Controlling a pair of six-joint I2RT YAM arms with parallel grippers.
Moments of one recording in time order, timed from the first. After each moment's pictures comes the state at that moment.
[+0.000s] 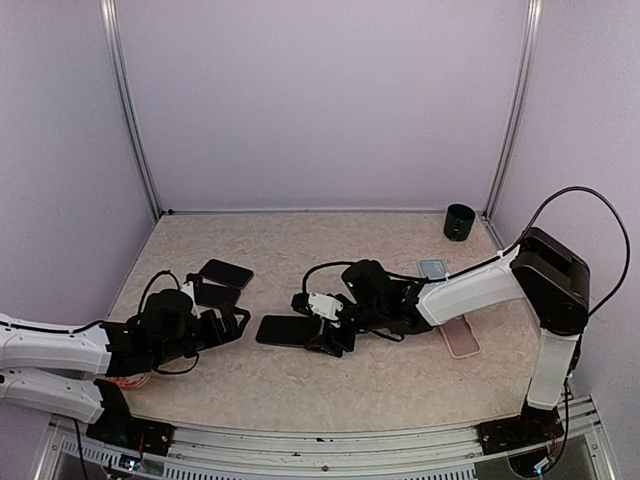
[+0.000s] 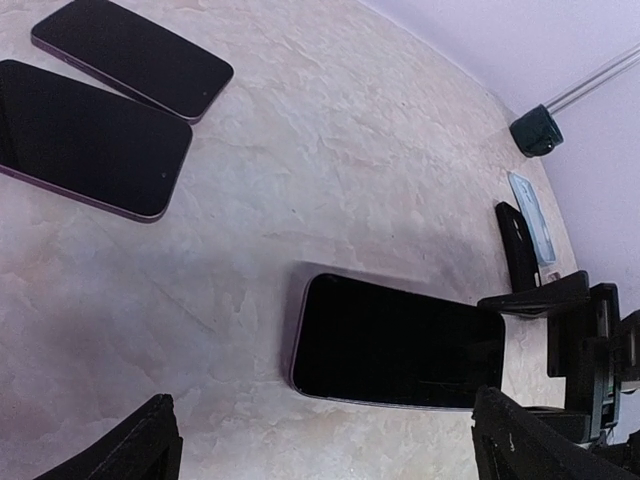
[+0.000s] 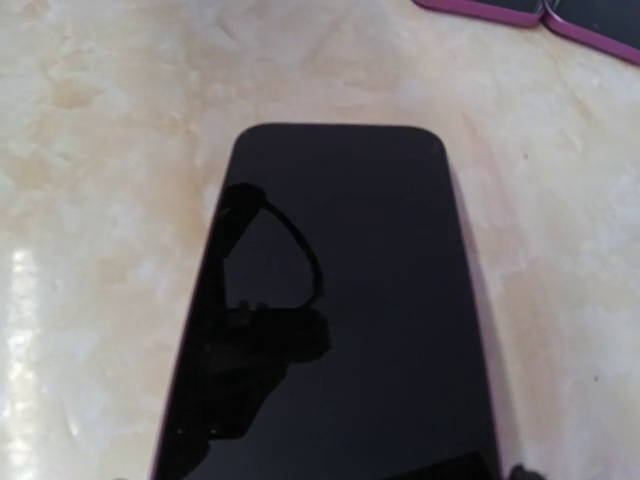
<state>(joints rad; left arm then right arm) -0.86 1.03 0.32 0.16 -0.29 -0.88 0.96 1.91 1.03 0.21 -0.27 -0.40</state>
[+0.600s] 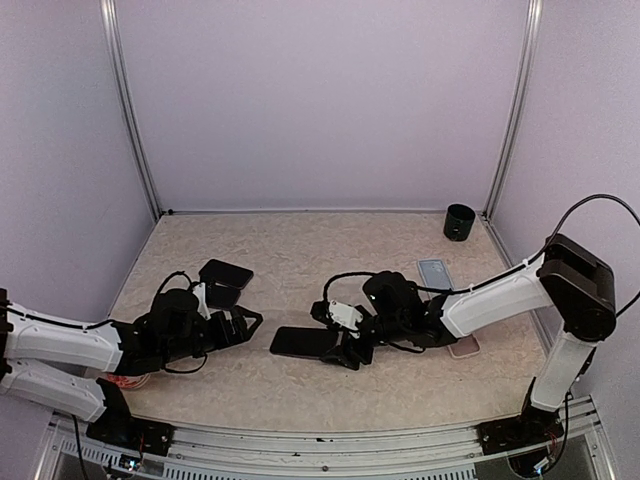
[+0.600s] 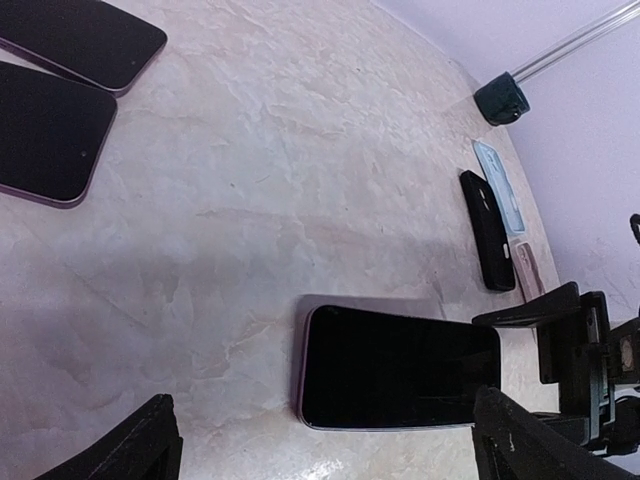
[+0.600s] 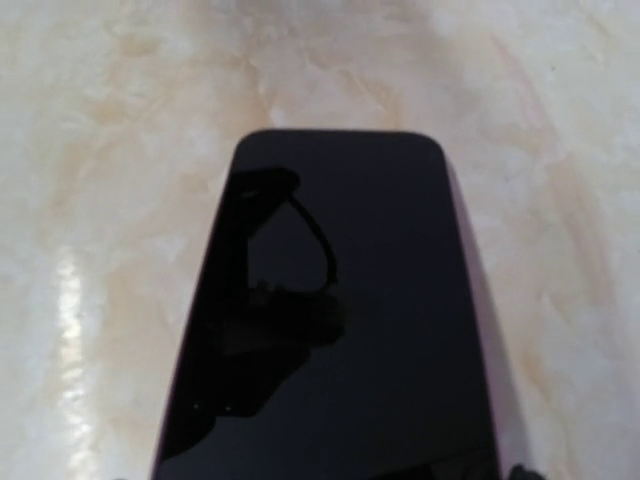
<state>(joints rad) -0.84 1.15 0.32 0.32 -0.16 -0.87 0.97 1.77 0.84 0.26 -0.28 -0.29</state>
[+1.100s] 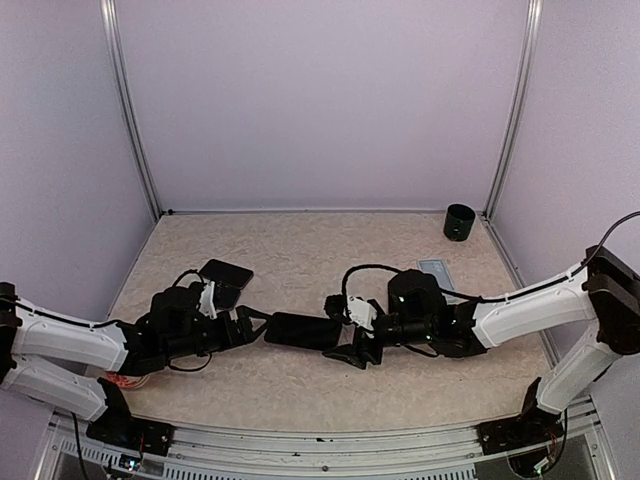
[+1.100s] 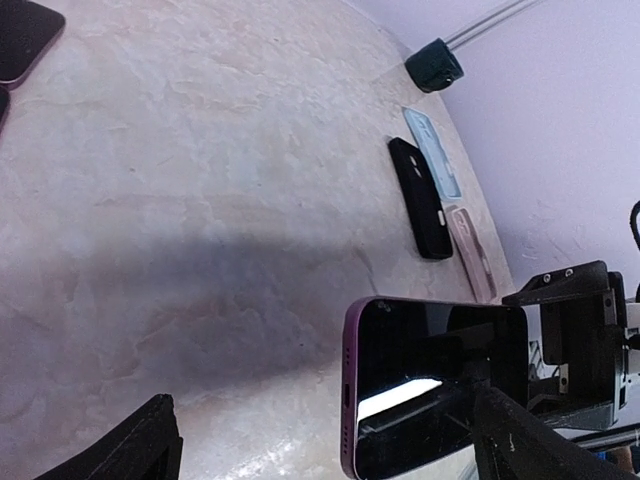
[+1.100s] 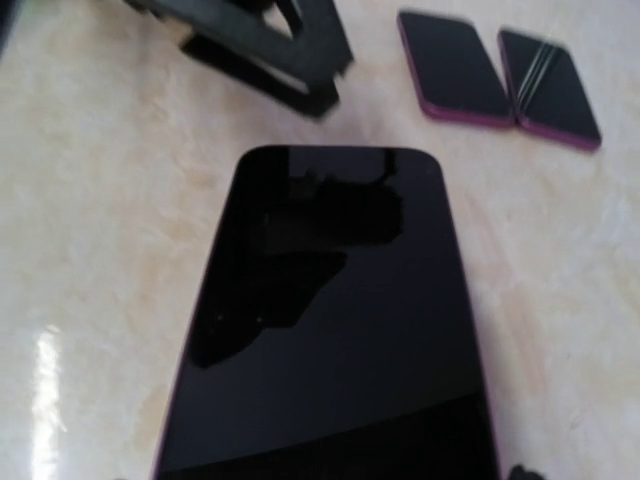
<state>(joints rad) -0.83 1.21 0.31 0.47 0.02 -0.86 1.02 1.56 0.70 0.40 -0.26 -0.30</state>
